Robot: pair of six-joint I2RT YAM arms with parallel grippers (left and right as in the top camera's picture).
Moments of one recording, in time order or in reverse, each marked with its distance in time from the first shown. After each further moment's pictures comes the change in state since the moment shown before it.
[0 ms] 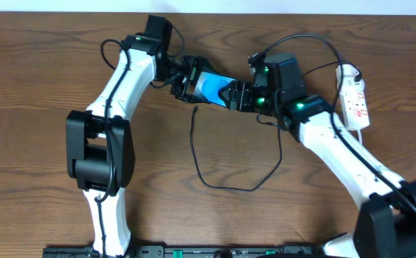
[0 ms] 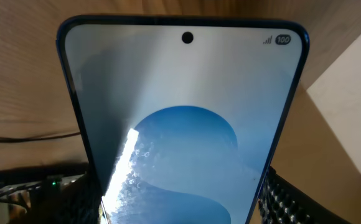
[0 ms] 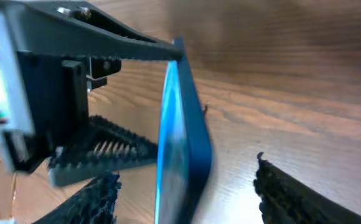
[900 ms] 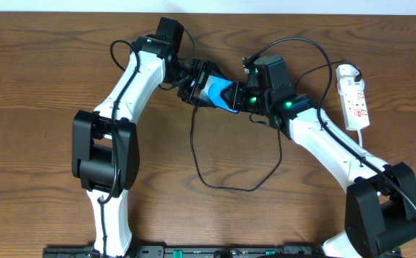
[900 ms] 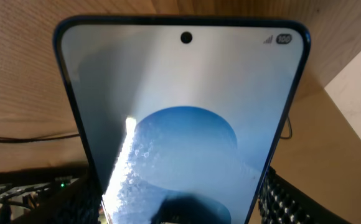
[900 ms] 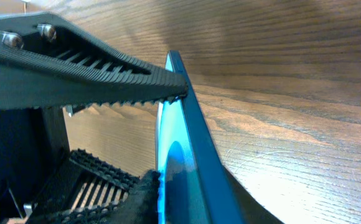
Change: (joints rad) left arm -0.052 0.000 0.000 0.000 -0.026 -0.003; right arm 0.022 0.087 0.000 0.075 0.043 0.061
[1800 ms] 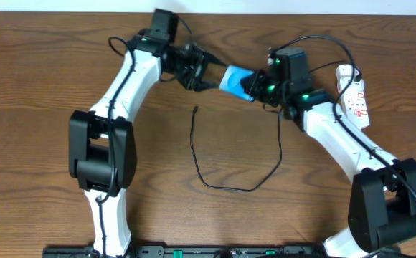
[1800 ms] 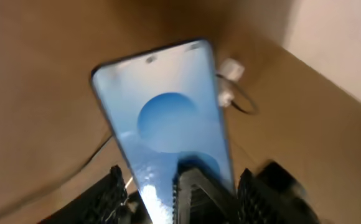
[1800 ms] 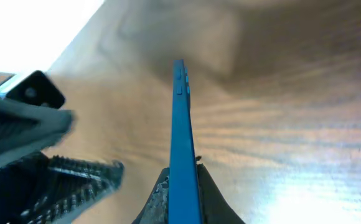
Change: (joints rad) left arm 0.042 0.000 0.001 0.270 0.062 0.194; right arm -0.131 0.016 0.003 0.072 -0.011 0.199
